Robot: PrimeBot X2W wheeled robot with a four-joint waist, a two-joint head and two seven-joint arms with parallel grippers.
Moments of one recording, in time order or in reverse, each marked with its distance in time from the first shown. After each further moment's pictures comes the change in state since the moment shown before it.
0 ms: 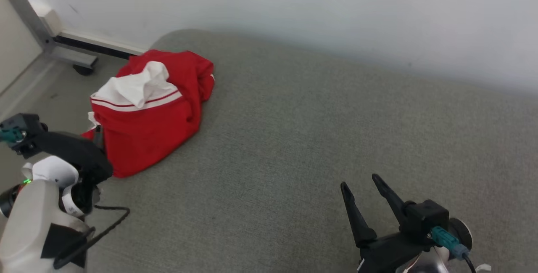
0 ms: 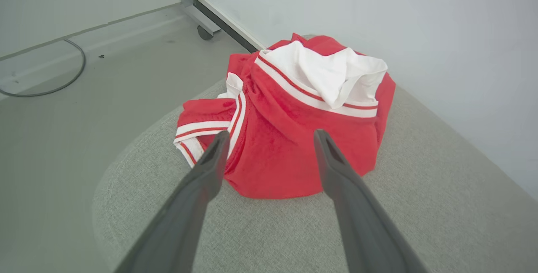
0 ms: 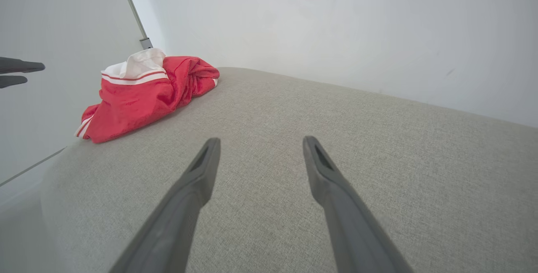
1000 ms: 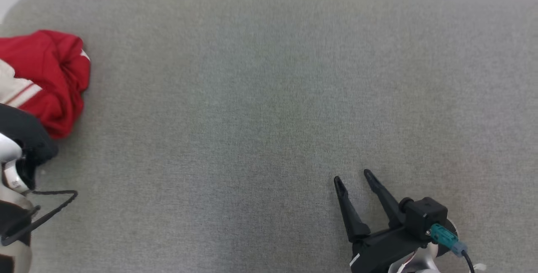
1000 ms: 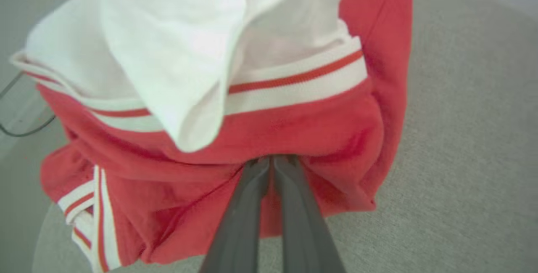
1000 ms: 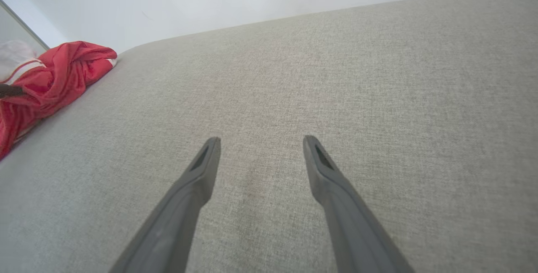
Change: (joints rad) left arm -0.164 0.166 -0.066 0.134 0.064 0.070 0.110; right arm -0.050 -0.002 0.024 0.058 0.099 0.000 -0.080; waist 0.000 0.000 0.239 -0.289
